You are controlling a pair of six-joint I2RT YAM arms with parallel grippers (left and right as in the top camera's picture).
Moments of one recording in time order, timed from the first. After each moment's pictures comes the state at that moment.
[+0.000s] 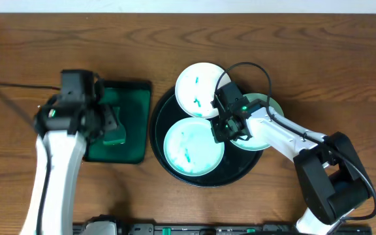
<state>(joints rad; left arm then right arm) 0.03 1.32 1.18 -1.11 -0.11 -0.36 0.54 1.84 1.08 -0.55 -0.17 0.30</state>
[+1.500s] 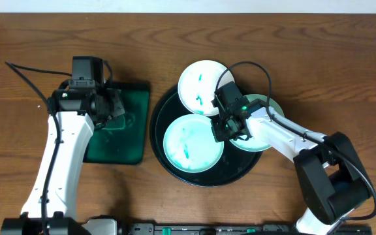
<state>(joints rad) 0.01 1.44 1.19 -0.96 -0.04 -0.35 0.54 1.84 1.08 -0.55 -0.15 0.30</state>
